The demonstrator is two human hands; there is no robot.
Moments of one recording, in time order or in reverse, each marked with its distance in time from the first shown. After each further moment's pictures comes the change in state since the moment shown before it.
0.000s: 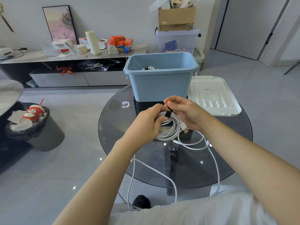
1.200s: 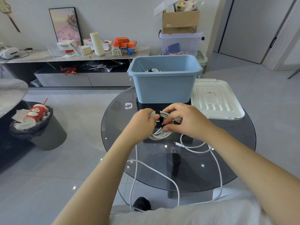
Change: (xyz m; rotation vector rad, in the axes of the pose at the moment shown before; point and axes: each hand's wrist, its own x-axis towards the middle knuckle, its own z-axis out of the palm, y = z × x) left_hand 0.010 -0.008 -0.010 -0.024 -0.070 -0.436; right_hand -0.019 -0.003 0.012 -1.251 -0.005 -0.340
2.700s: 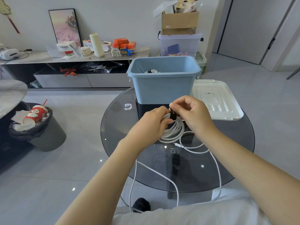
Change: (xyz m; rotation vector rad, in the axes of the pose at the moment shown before) left_hand -0.009 0.013 0.008 0.133 0.040 0.423; right_hand 0.000 -0.014 0.000 0.518 0.414 0.325
